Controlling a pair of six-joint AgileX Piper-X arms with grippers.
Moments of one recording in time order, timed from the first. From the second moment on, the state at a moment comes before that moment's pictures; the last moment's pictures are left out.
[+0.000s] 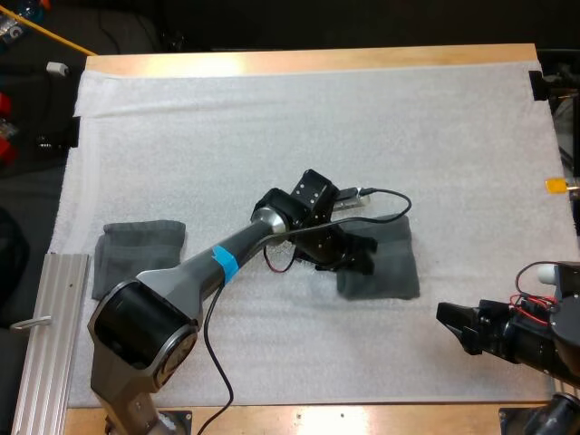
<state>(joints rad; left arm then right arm) -0.63 1.89 -1.17 0.65 0.66 -2.30 0.78 0.56 -0.93 1.15 -0.03 -1.08</state>
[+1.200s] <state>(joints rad) -0.12 1.35 -1.17 1.35 0.02 -1.59 0.78 0.56 -0.93 1.15 -0.04 -1.08</state>
